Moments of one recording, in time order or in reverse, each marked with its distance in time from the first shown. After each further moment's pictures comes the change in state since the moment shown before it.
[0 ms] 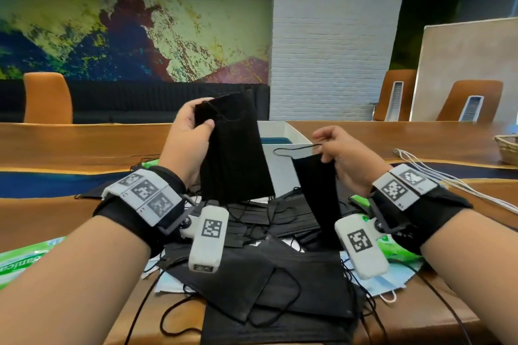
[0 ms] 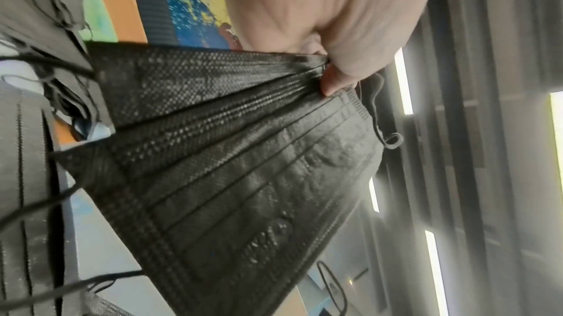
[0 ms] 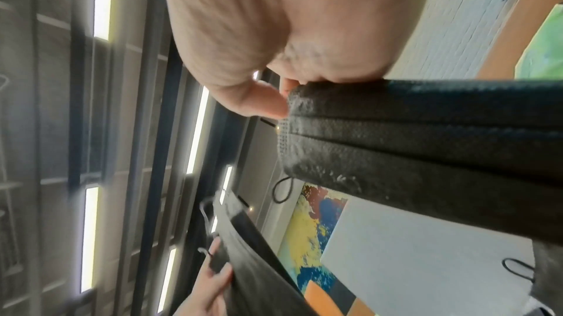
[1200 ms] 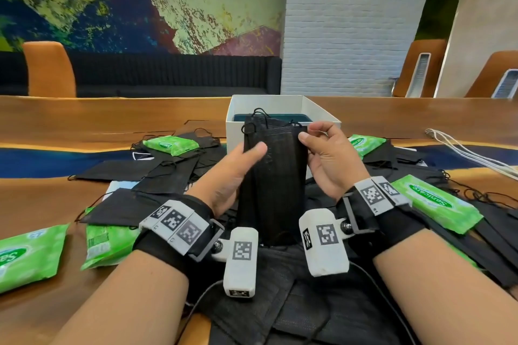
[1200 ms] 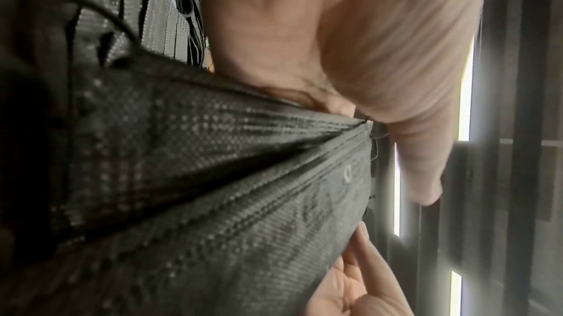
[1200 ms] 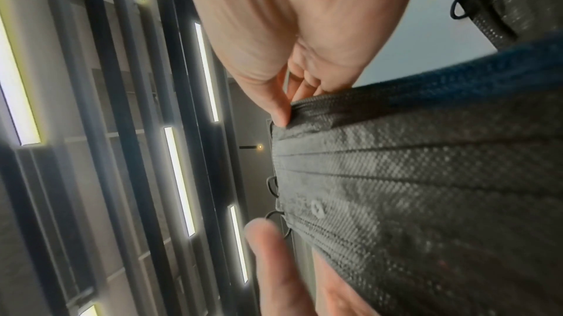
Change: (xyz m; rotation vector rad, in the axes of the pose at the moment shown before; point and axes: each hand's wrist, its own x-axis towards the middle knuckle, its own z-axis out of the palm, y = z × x) left_hand -0.020 -0.087 0.013 -0.142 -0.441 -0.451; right_hand 0.061 0.079 0.056 0.634 0.043 -0.078
